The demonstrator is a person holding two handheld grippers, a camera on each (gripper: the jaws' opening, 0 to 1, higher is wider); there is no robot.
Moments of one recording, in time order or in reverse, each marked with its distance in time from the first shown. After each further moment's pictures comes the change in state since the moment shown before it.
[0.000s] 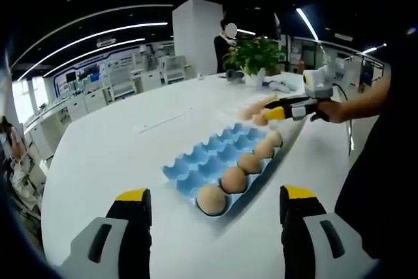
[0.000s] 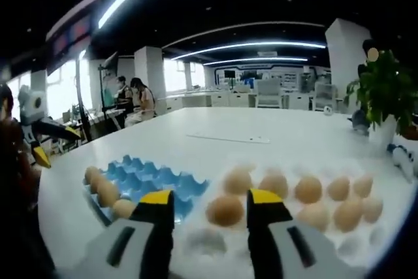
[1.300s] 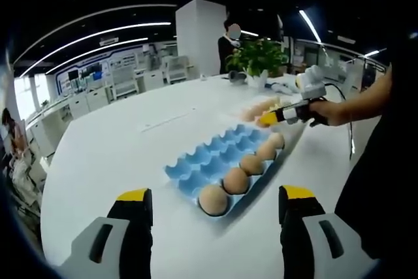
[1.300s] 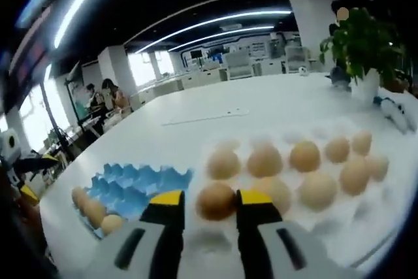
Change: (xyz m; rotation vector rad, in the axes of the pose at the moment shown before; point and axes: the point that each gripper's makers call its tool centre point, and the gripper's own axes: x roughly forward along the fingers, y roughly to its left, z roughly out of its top) left arm -0.001 0.006 0.001 -0.023 -0.008 0.012; right arm 0.014 -0.018 -0.025 0.247 0.141 -0.169
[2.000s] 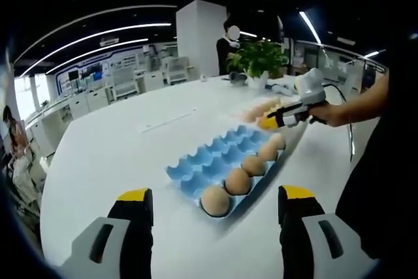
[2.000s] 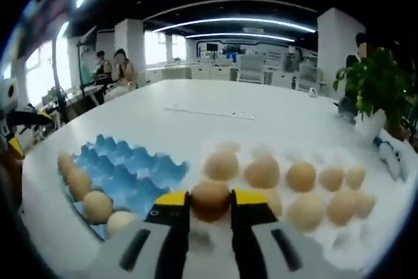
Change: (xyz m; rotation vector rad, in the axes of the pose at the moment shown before) left arm -0.001 0.003 0.000 -0.001 -0.009 0.001; right arm -0.005 0.000 0.011 -0.284 -0.017 -0.003
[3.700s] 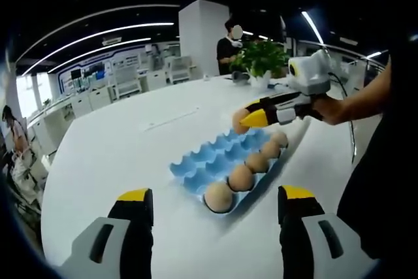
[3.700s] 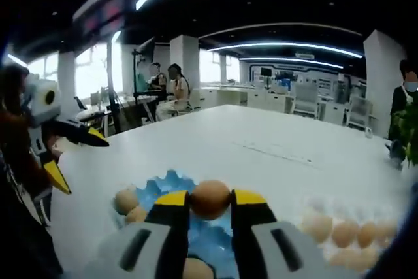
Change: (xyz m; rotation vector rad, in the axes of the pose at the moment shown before) left arm -0.002 0.002 -0.005 -0.007 0.004 0.011; right arm 0.021 0.146 0.061 -0.112 -0.123 0.367
